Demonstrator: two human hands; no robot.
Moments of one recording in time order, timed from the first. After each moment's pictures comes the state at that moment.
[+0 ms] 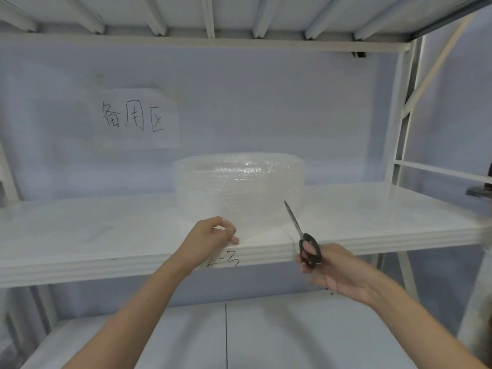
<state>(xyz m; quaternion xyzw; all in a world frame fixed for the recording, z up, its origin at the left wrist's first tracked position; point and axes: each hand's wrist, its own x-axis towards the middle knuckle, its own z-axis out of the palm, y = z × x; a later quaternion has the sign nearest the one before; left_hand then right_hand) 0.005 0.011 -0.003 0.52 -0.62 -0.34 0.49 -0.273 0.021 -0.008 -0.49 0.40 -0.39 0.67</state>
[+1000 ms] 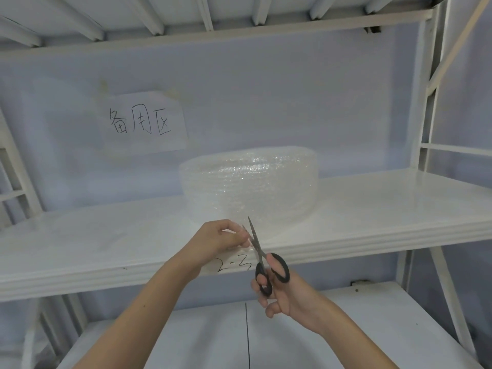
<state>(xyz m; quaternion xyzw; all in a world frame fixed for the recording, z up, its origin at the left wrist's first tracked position) 0.008 0.009 0.007 0.54 -0.61 -0.37 0.44 -0.184 0.007 -0.066 -0.56 0.25 -0.31 0.73</state>
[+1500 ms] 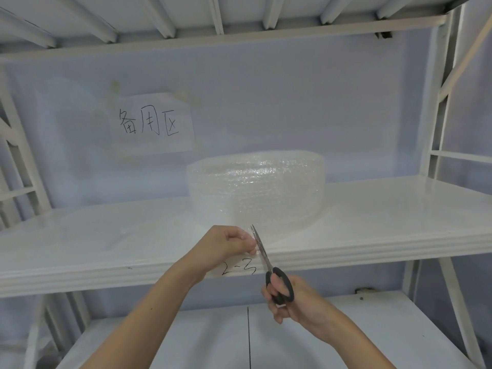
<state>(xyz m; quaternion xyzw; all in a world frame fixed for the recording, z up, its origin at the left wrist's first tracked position) 0.008 0.010 0.005 0.54 -0.64 -0.36 0.42 -0.189 0.003 -0.076 -0.62 0.25 -0.34 0.66</state>
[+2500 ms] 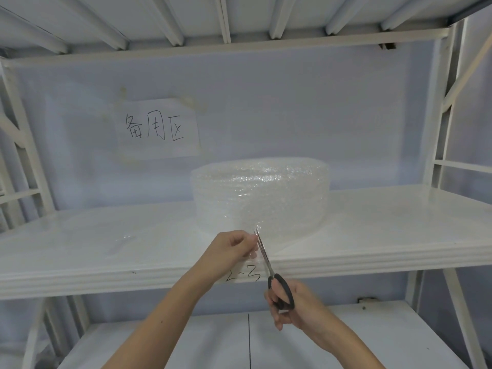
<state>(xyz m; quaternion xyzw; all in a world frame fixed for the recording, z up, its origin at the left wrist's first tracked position) 0.000 0.007 -0.001 0.51 -0.64 -0.32 0.48 -0.180 0.005 -0.072 -0.61 0.28 -0.37 0.65</state>
